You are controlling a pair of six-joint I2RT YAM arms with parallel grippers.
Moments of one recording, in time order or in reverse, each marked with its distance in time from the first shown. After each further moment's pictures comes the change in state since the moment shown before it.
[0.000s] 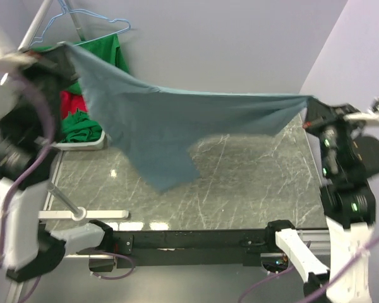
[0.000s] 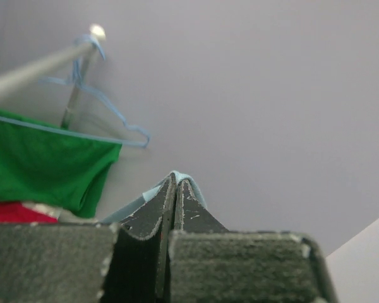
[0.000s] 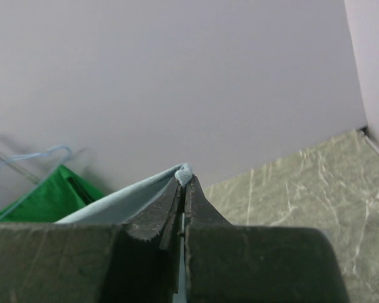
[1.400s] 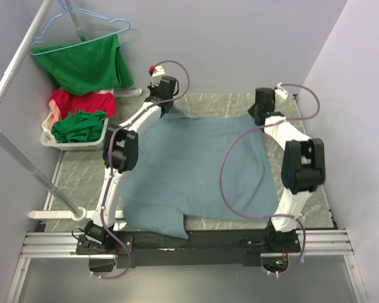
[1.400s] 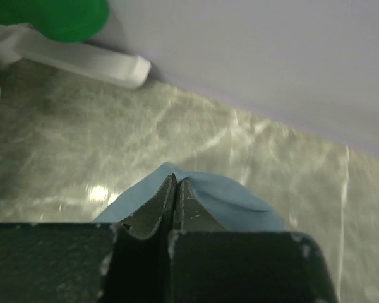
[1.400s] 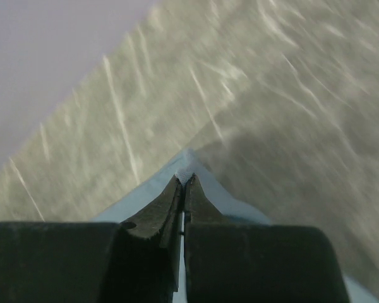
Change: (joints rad) left arm 0.035 1.242 0.173 0.201 -0.144 0.003; right arm -0.001 1.022 -0.129 0.397 0.141 0.202
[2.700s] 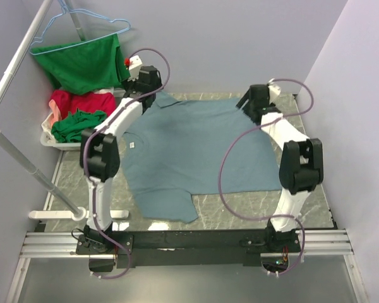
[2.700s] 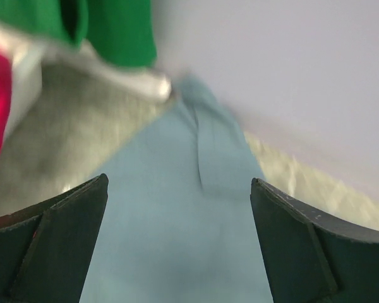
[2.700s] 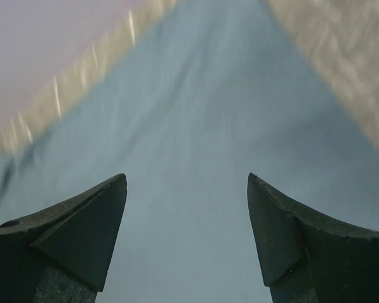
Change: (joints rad) left arm 0.082 -0.266 -0.212 0.024 0.102 -0.151; right arm 0.029 0.068 0.154 -0.103 -0.039 -0.027
